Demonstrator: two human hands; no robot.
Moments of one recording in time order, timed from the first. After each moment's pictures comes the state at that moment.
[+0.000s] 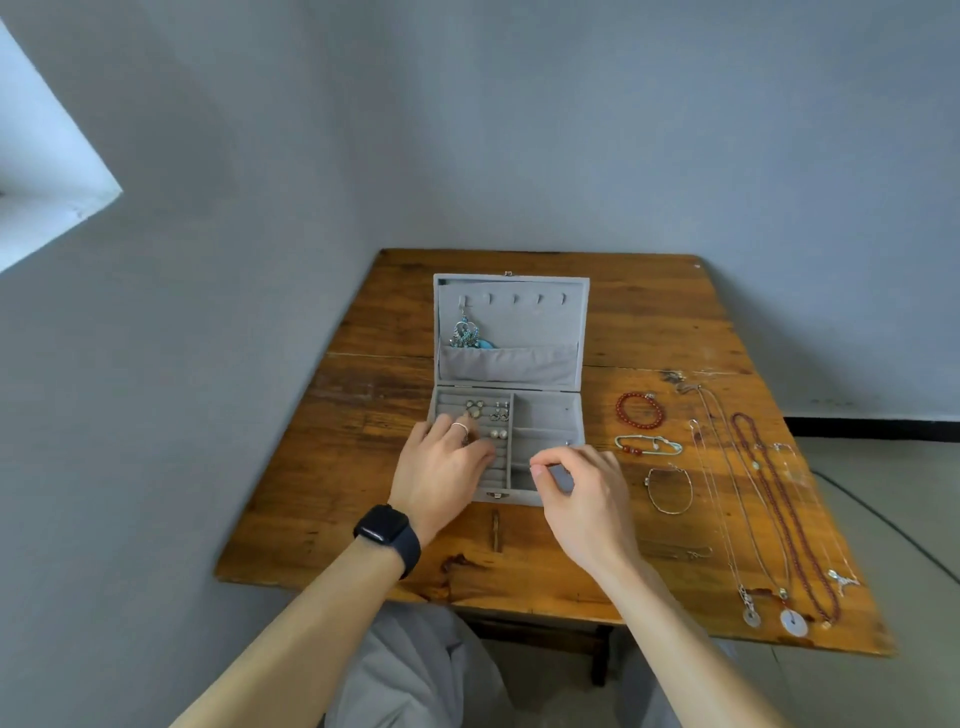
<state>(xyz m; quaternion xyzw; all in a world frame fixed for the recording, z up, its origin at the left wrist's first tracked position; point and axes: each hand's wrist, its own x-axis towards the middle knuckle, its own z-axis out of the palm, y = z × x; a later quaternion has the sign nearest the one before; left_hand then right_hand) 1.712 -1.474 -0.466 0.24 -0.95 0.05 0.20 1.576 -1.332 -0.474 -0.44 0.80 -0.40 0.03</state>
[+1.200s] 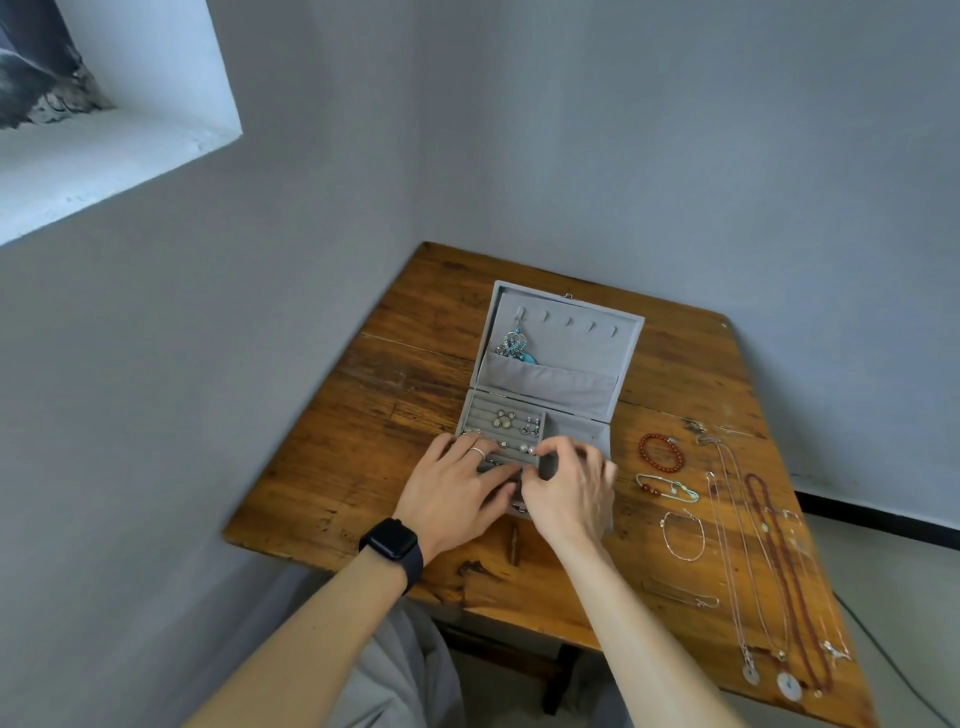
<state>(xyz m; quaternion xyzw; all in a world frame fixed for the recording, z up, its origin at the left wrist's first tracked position) 1.739 -1.477 -0.486 0.24 -0.95 0.02 0.21 1.602 -1.391 -0.458 -0.38 0.89 -0.26 0.06</state>
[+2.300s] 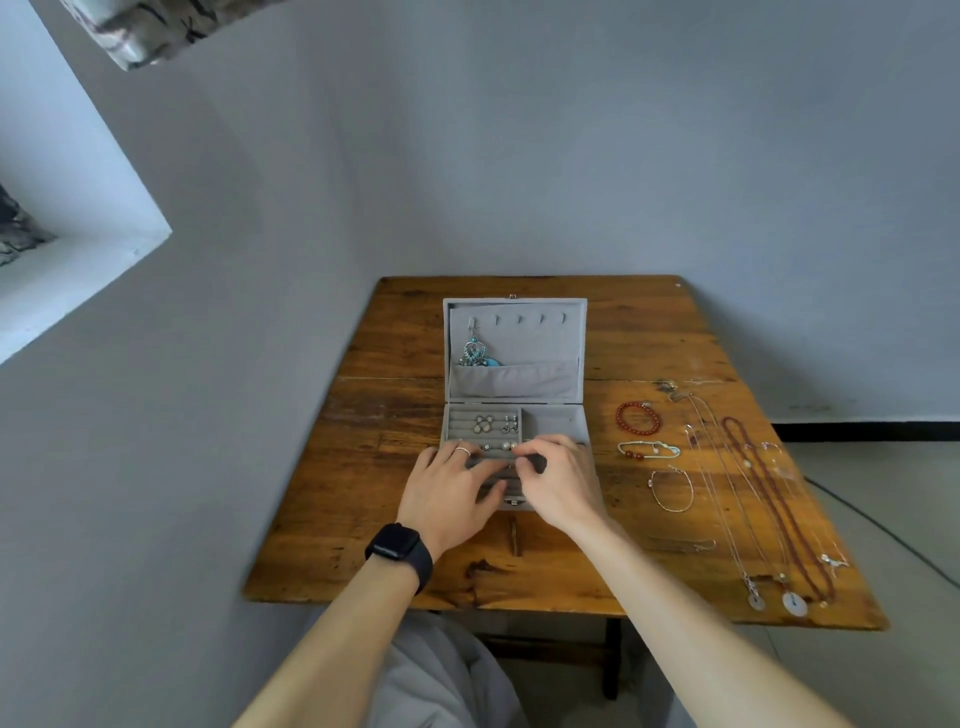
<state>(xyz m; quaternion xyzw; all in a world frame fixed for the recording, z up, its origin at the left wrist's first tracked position) 1.735 -1.471 -0.456 0.27 -0.96 0.00 0.11 1.590 -1.376 -0.457 -0.42 0.83 -0.34 0.13</state>
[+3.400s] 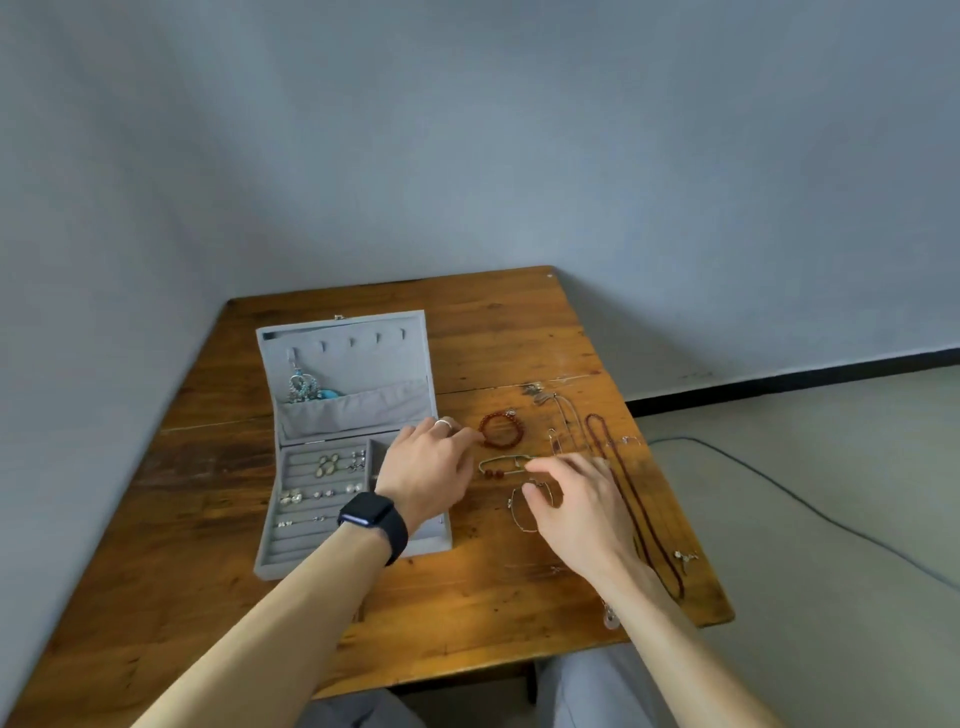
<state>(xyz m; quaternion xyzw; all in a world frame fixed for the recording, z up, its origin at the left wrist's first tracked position) 1.562 -1.434 -0.441 0.21 -0.98 -0.05 0.07 1.464 -1.250 -0.471 -0.38 0.88 -0.30 0.01</state>
